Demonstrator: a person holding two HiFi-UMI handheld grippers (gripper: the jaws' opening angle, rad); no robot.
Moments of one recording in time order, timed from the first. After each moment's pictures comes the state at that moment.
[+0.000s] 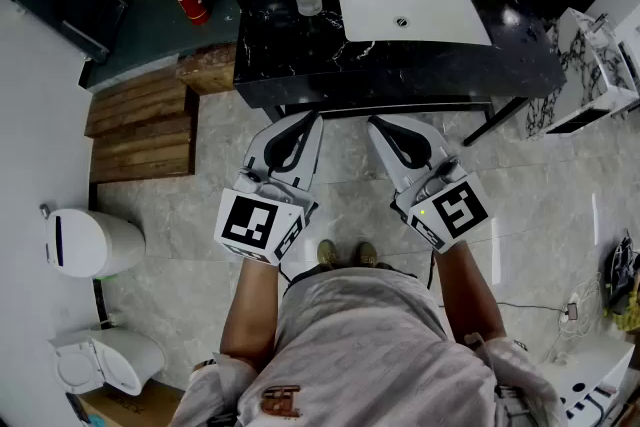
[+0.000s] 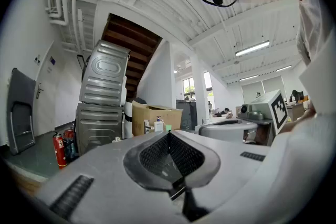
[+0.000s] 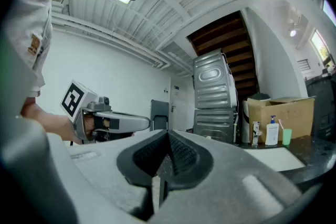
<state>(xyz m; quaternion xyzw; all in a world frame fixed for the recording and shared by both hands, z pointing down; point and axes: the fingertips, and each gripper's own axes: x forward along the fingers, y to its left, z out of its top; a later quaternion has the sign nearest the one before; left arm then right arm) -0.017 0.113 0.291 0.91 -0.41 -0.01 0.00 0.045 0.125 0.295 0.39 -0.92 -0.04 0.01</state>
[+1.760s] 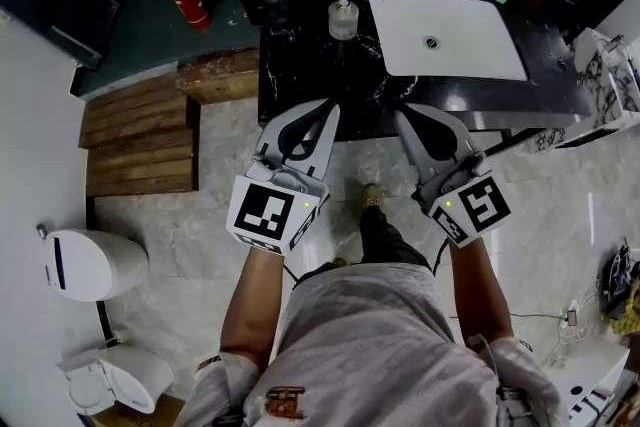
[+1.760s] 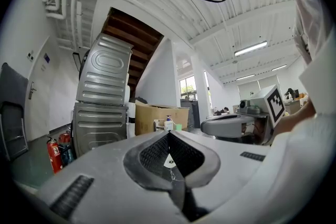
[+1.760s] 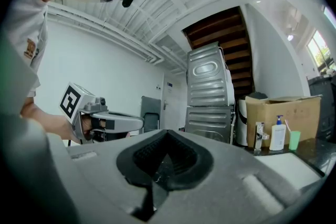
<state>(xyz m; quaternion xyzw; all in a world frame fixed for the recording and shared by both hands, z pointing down) -0.078 -0.031 0.307 0.92 -0.39 -0.01 -0.01 -0.002 -0.019 0.305 0.42 -0.90 -0.04 0.02</state>
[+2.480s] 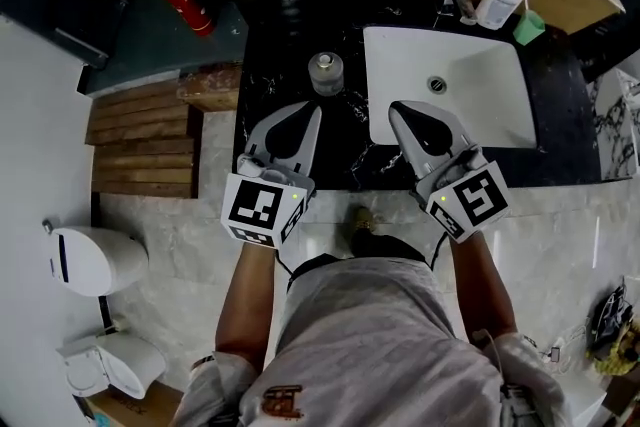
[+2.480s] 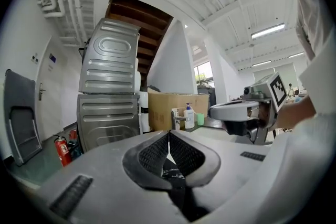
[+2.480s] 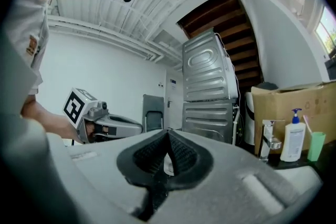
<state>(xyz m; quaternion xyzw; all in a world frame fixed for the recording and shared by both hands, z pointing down) -0.035 -0.200 0.339 0.89 -0.46 0.05 0.01 0.060 -0.190 0.316 0.37 -0.93 -0.02 0.02</state>
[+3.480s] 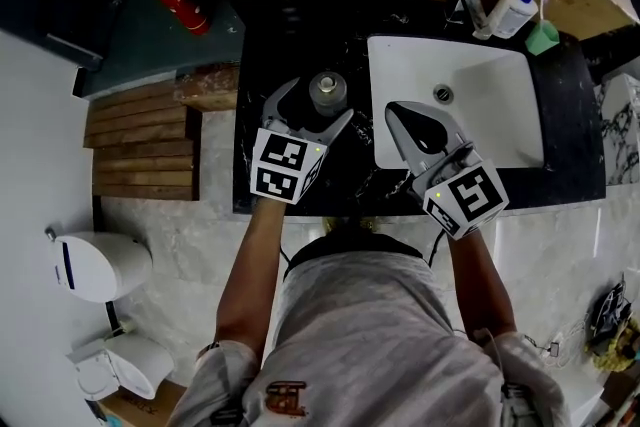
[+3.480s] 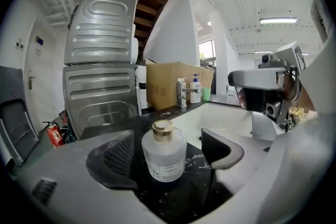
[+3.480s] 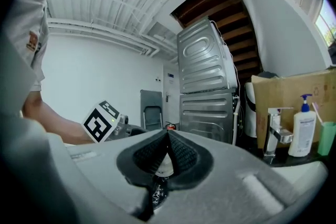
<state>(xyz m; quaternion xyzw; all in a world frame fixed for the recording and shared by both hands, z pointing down) -0.025 -0.307 0.432 0.88 -0.43 0.17 0.09 0.049 -0.256 0.344 0.37 -0.93 0.02 0.05</state>
